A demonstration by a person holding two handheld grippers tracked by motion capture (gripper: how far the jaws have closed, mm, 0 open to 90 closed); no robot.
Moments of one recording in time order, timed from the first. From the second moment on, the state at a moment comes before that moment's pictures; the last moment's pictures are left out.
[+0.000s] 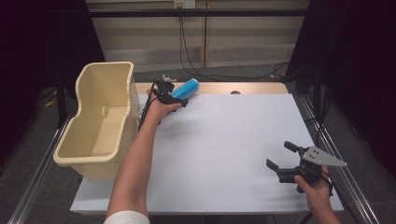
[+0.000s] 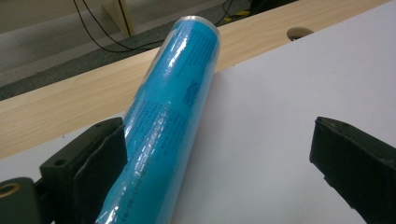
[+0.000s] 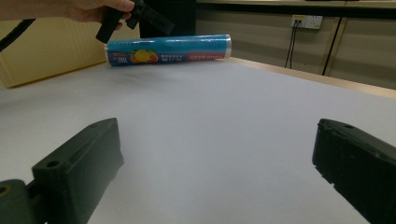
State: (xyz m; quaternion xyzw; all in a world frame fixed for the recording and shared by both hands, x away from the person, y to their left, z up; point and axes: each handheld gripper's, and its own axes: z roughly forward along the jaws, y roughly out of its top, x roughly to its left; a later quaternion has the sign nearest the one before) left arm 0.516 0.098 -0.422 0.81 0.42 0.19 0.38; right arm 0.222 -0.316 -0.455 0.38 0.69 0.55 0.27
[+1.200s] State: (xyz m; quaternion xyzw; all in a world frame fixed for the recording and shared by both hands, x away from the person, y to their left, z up) left arm 0.520 0.062 -0.447 0.88 0.37 0.13 0.26; right arm 0.222 -0.312 -0.453 0.37 0.70 0.56 0.26
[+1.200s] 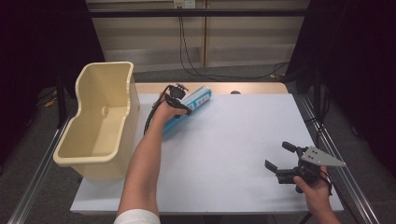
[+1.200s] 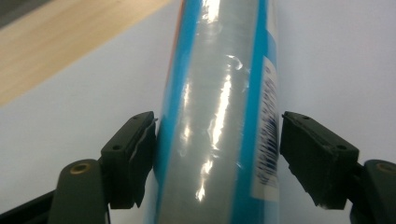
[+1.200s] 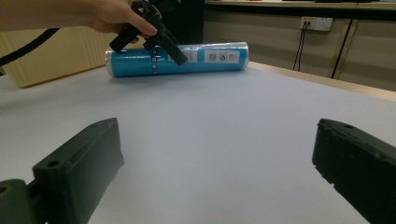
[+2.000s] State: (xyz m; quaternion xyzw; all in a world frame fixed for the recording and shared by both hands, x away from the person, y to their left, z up) left arm 0.431 0.079 -0.437 0.91 0.36 0.09 0.21; right arm 0.220 -0.309 -0.453 0.36 0.70 0.56 0.25
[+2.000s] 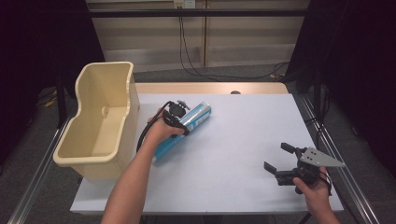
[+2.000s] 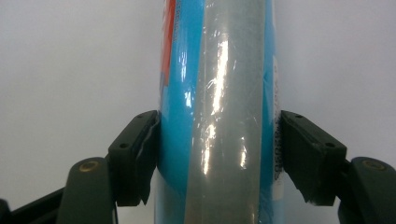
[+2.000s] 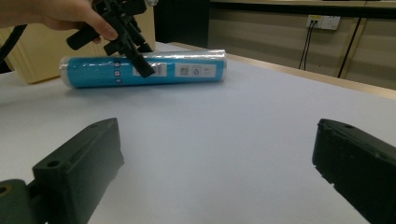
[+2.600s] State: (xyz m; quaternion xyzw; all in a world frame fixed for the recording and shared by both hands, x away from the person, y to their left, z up) left arm 0.399 0.094 -0.431 0.92 0.34 0.04 0.20; right arm 0.222 -0.305 -0.454 0.36 0.71 0.55 0.25
